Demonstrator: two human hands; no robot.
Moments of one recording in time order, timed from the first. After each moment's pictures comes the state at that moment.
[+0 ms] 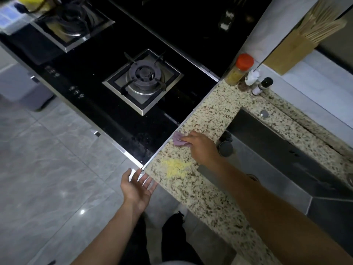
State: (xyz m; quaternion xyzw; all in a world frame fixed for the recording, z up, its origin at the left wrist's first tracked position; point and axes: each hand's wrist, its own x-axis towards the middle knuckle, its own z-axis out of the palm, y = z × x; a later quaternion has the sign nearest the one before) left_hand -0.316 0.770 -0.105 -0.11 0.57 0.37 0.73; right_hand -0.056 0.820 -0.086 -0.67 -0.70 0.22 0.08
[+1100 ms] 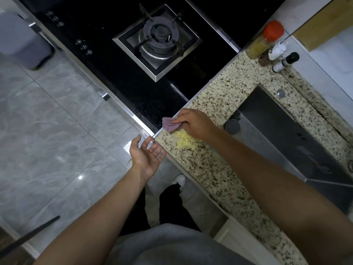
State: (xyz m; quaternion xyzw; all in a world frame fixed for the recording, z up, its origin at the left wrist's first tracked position) left_hand -0.324 0.773 -0.111 -0.12 0.53 0.35 0.76; right_hand -0.117 0.829 -0.060 -0.58 -0.75 0.30 0.08
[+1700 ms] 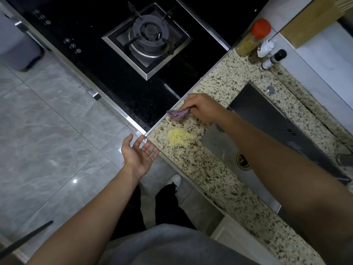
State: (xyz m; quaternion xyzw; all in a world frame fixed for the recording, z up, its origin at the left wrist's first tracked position) left_hand -0.325 0.771 -0.113 -0.12 0.52 0.35 0.77; right_hand -0.063 0.856 -0.034 -0.57 -0.75 0.32 0.06
